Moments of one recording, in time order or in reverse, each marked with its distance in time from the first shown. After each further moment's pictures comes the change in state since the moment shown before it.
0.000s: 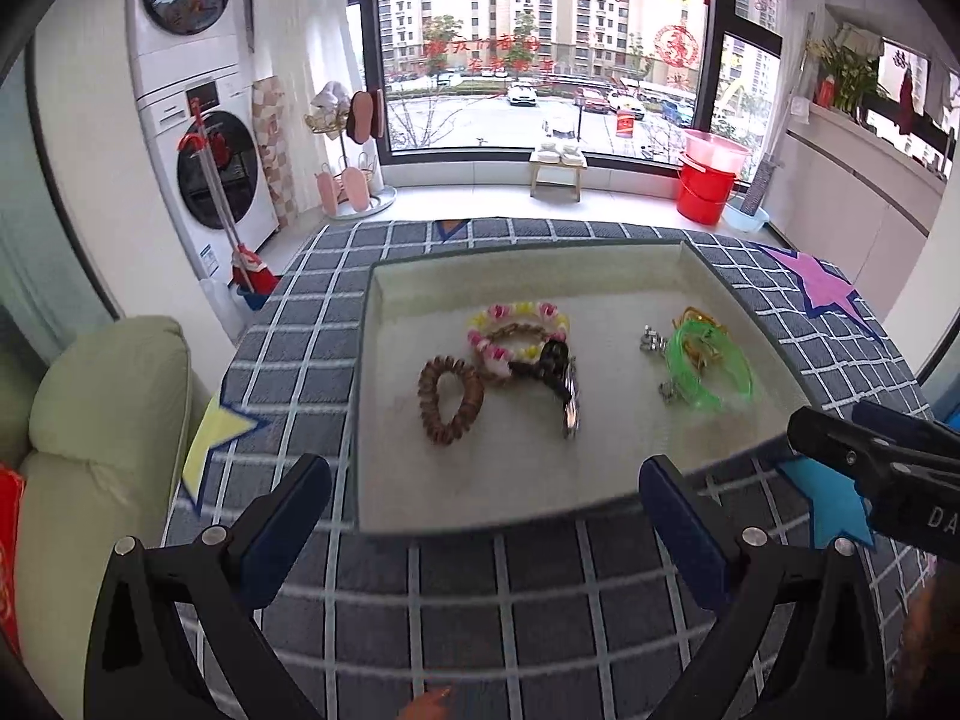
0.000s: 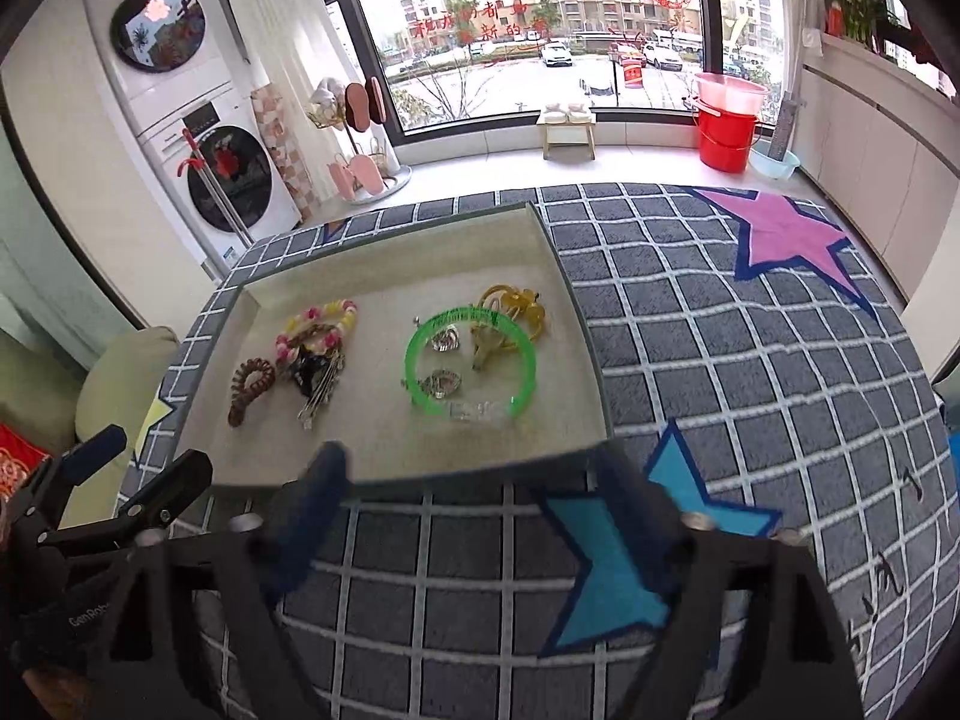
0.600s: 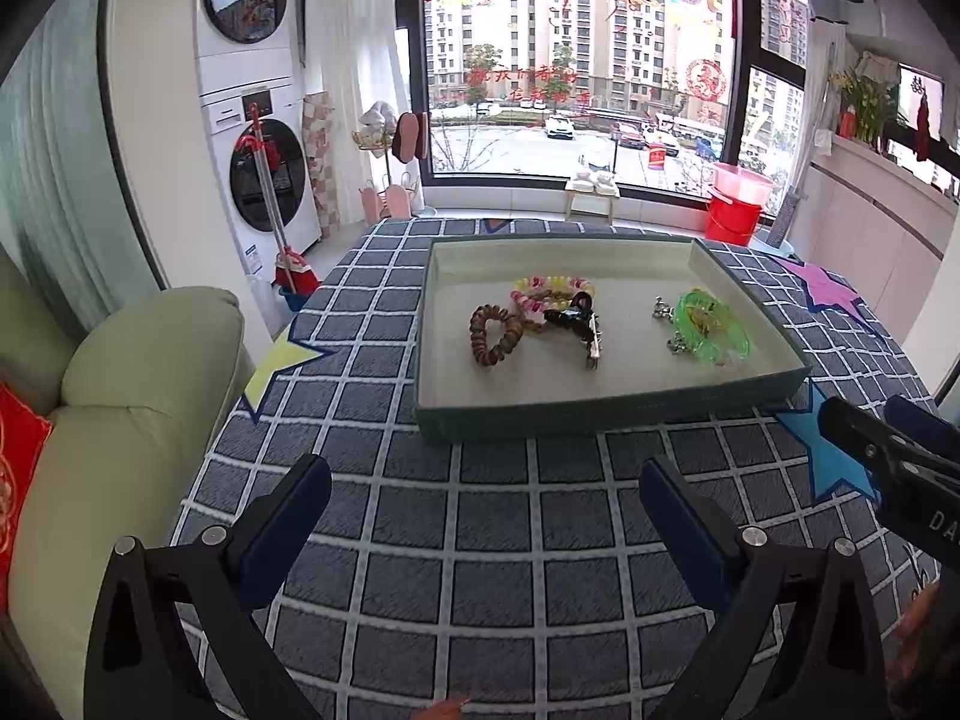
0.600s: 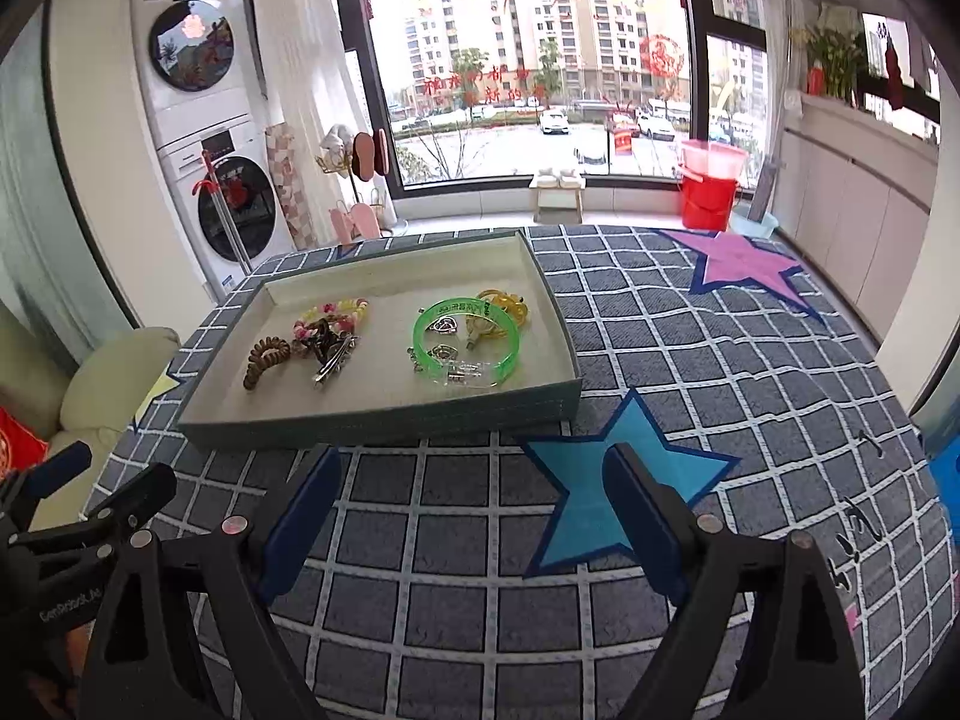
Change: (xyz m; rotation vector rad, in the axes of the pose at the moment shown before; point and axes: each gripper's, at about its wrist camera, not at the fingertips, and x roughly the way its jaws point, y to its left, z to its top) left arm -0.043 0.006 -0.058 -0.061 -0.085 0.074; right arm -0.043 0.009 -0.057 -0.071 -0.176 -0.058
